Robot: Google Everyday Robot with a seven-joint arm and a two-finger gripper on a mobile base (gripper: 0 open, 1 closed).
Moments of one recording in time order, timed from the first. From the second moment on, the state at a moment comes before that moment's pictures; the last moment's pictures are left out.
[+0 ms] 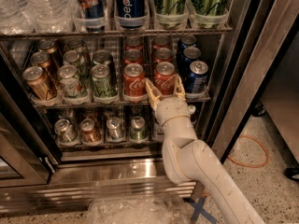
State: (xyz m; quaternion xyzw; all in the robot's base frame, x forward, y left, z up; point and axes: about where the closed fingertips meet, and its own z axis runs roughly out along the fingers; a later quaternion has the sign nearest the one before) arm 0.628 -0.060 0.829 -0.06 0.62 0.07 0.78
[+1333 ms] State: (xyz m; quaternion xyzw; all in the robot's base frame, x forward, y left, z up) arm 0.640 -0.059 0.829 -0.06 0.62 0.06 0.78
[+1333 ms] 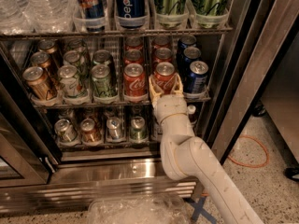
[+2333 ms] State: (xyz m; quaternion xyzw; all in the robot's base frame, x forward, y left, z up) arm 0.641 -0.058 0.851 -0.08 0.62 0.08 0.78
